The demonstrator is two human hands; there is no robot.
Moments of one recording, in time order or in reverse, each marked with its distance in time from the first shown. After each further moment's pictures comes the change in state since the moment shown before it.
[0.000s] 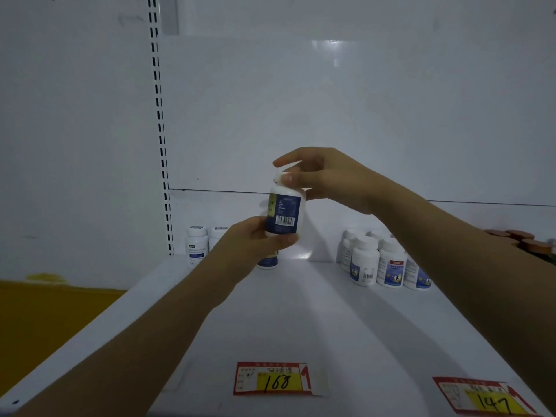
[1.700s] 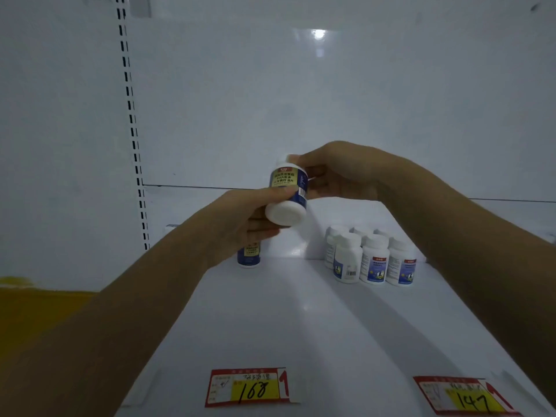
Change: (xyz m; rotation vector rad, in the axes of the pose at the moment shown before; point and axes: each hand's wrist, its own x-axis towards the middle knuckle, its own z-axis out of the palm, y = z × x) left_hand 0.025 0.035 0.003 -0.273 -0.202 -0.133; right_hand -0.005 0.002 -0.030 0.339 0.018 0.331
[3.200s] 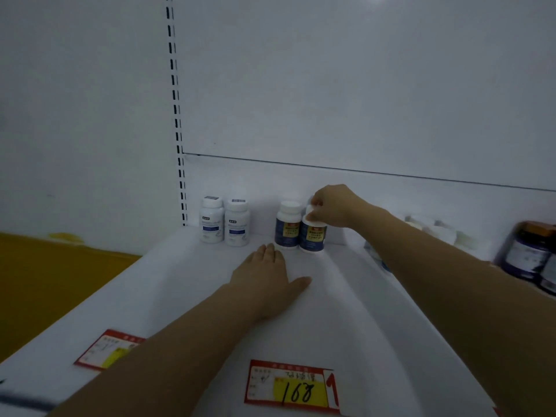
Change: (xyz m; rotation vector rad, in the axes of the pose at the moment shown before) left_hand 0.023 -0.132 -0.019 1.370 -0.011 -0.216; right_hand 0.114 0.106 0.041 -1.166 0.097 0.011
